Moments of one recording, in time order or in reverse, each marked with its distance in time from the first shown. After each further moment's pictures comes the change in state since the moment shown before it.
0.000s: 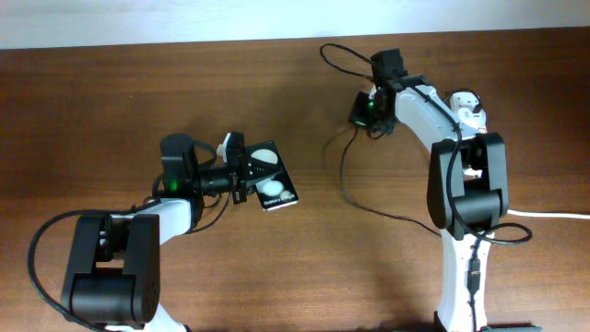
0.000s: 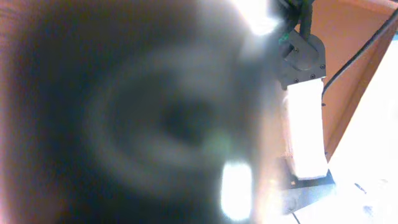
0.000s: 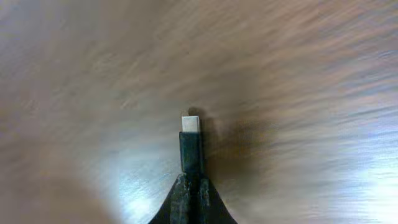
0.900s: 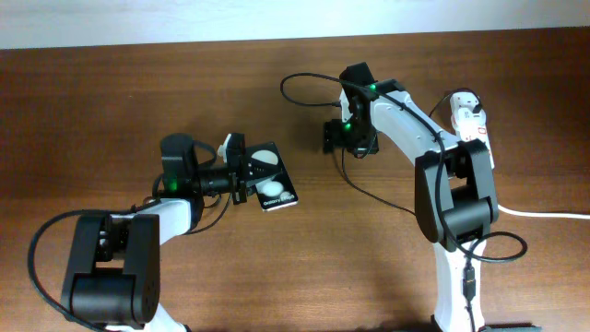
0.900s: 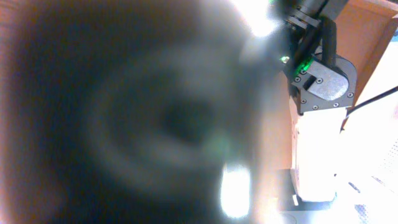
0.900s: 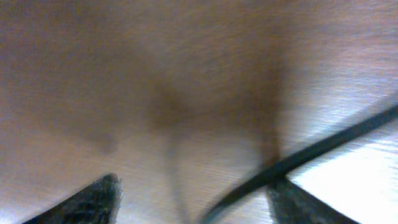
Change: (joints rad) left arm 0.000 0.000 0.000 0.000 0.014 -0.026; right arm 0.121 -0.061 -0.025 -0.216 0.087 -0.235
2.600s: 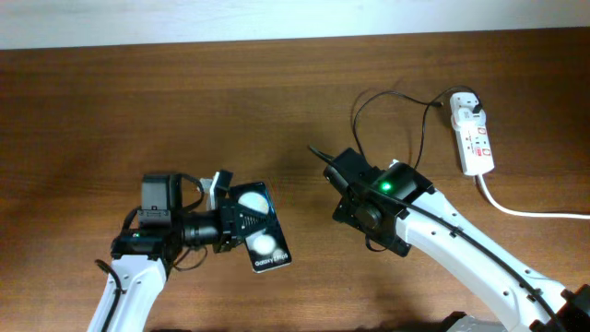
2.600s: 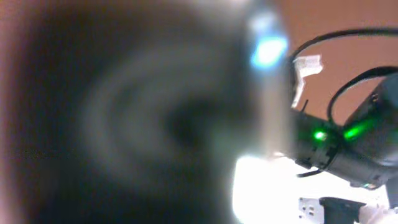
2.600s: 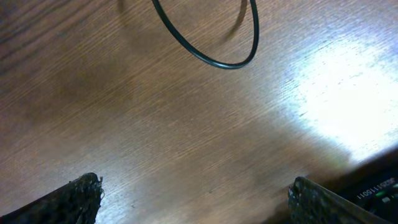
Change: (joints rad) left arm 0.013 -0.650 -0.061 -1.118 -0.182 0.721; right arm 0.374 -0.795 -0.544 -0.354 0.319 0.936
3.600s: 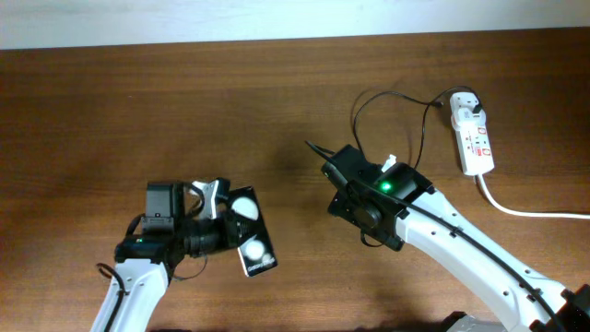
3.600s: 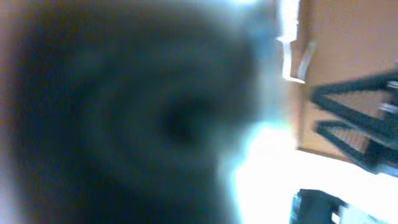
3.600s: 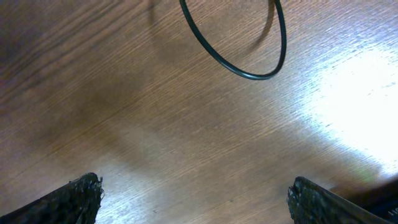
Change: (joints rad) left arm 0.000 -0.001 -0.060 -0.017 -0.264 0.307; right arm 0.000 0.000 0.000 0.071 -0.001 0.000
